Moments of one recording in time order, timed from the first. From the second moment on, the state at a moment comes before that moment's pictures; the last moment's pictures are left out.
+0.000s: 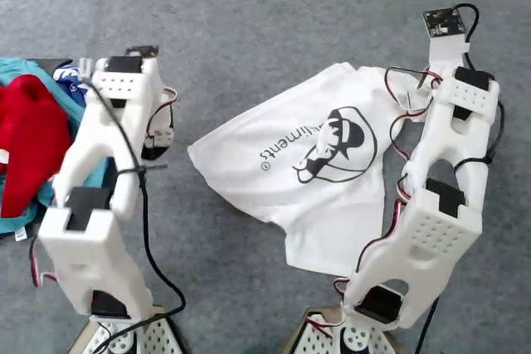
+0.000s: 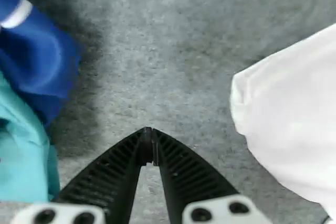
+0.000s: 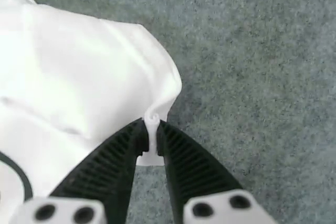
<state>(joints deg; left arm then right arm) -2.2 14.0 -2.1 85.0 9.0 24.4 28.8 -12.3 54.2 28.1</state>
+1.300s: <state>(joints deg) 6.8 -0.6 30.5 57.7 18.2 24.2 30.9 -12.2 59.1 40.9</state>
